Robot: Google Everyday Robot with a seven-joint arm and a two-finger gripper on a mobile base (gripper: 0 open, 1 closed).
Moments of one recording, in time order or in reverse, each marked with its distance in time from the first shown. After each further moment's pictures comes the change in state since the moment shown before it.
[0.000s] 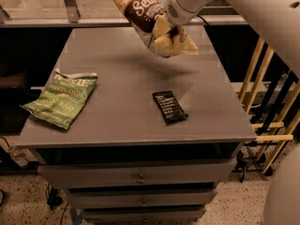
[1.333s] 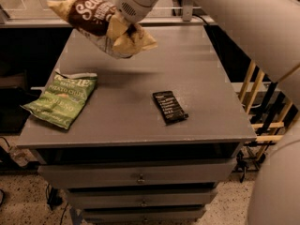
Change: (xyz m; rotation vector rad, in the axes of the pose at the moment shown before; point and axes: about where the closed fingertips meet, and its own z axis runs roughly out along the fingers) arm -0.079 0.119 0.000 -0.186 -0.089 -0.311
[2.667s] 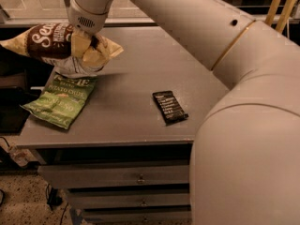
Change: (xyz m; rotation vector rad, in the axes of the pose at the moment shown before) arm -0.056 0.084 0.062 -0.200 0.075 -0.319
